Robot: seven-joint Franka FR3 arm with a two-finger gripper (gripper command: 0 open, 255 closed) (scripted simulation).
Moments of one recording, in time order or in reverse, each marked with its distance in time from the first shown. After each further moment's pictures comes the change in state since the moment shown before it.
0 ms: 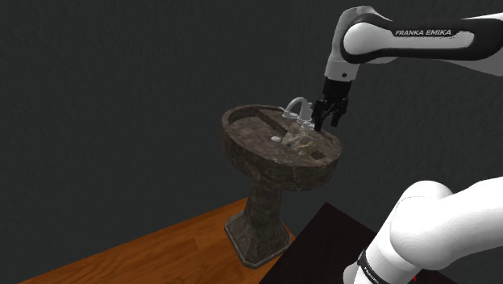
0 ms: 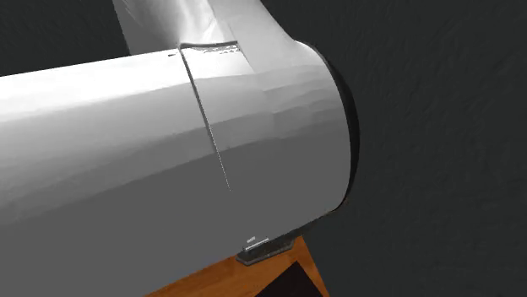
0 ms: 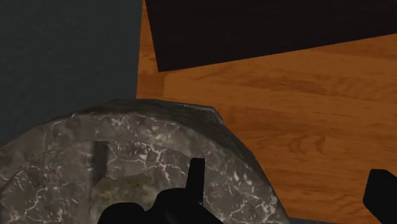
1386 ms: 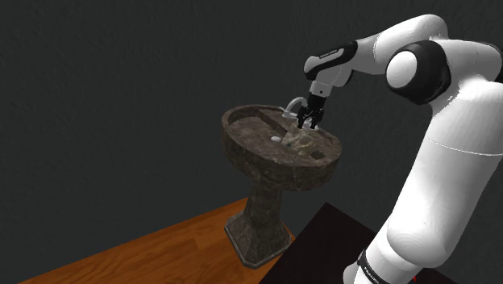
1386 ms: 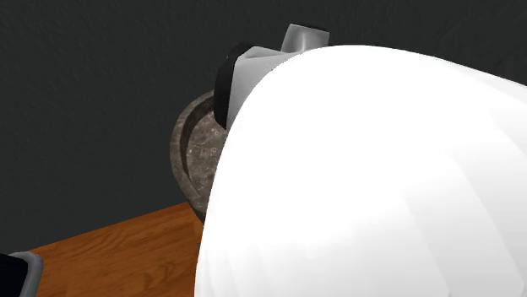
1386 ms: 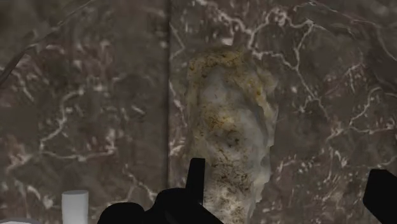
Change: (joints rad) arm -0.060 0.806 -0.352 0.453 0.375 0.257 -0.493
